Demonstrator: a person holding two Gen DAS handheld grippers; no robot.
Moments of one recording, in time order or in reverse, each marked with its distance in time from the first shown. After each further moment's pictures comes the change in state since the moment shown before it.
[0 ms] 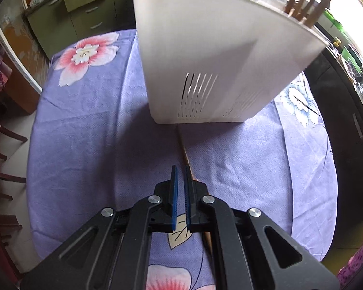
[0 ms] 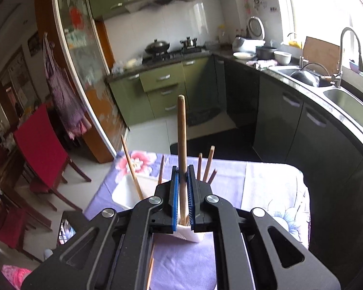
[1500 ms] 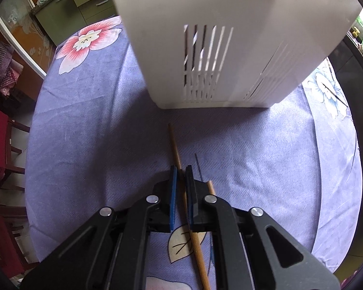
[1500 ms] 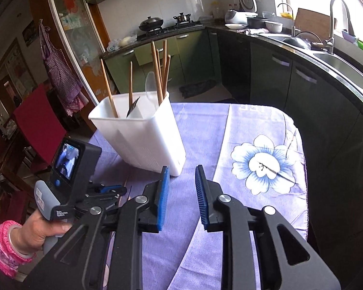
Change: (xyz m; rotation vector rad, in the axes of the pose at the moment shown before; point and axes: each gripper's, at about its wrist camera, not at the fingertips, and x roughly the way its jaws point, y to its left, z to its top) left arm 0.037 -0.020 -0.009 0.008 0.046 0.130; right arm -0.016 -0.055 -0.129 0.035 0.123 -0.002
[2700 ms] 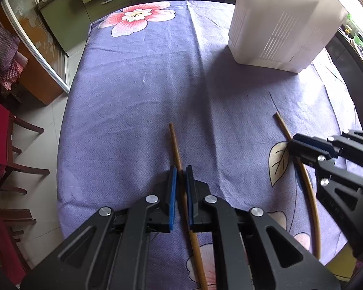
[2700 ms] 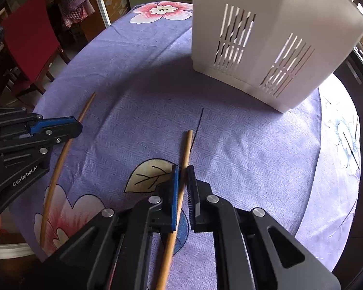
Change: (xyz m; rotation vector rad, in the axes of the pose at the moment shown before) left arm -0.018 0.109 -0.065 0.008 -0.020 -0.046; right arm 0.158 0.148 -0.071 -0.257 0.409 -0.101
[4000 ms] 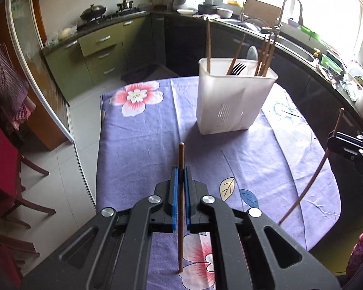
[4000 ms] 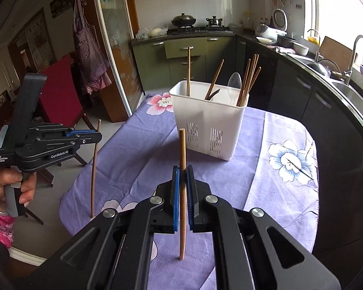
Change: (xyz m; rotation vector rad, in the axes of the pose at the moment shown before) left arm -0.151 -0.020 -0.010 0.095 -0.327 -0.016; right arm -0.216 -0.048 -0.065 0.069 -0.439 0.094
